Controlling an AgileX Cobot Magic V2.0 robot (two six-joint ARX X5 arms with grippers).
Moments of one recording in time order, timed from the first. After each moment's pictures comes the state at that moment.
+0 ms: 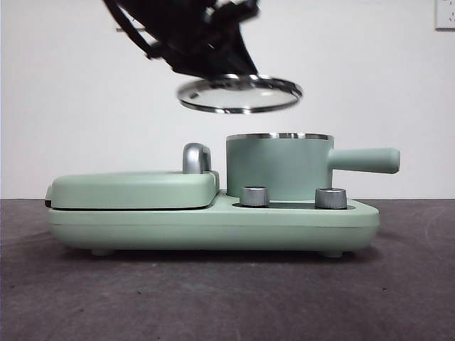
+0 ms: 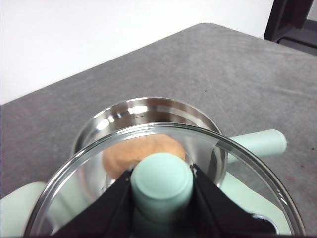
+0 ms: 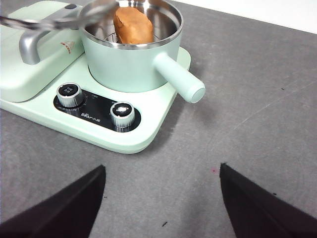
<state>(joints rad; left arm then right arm) -0.68 1.57 1.14 0.13 0.06 0.06 0.73 0.35 0.61 -0.74 0.36 0.17</state>
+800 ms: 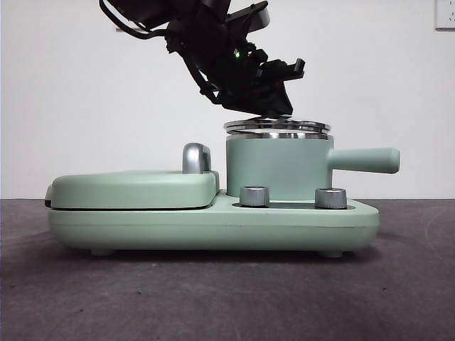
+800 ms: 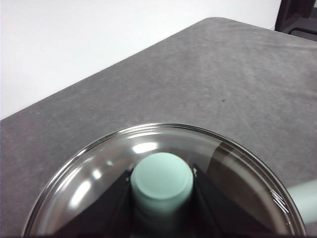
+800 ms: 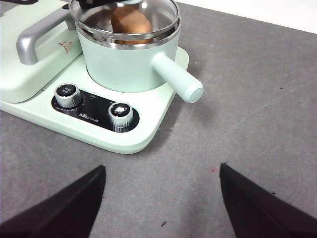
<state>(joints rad) -0.67 1.92 1.46 0.17 0.06 0.11 0.73 0.35 0.61 -0.74 0.36 0.17</state>
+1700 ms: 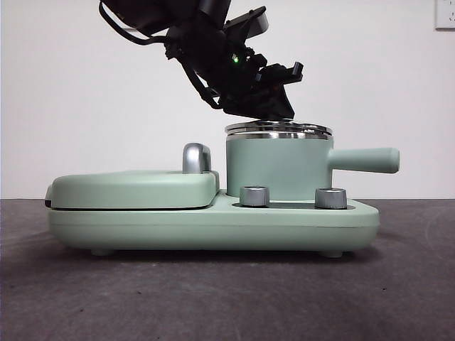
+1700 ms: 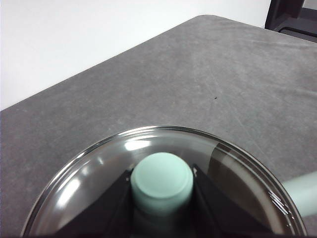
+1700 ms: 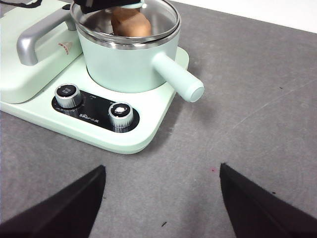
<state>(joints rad) -0.66 1.94 1.47 0.17 0.11 0.10 0.73 0.35 0.61 -0.74 0.36 0.17</state>
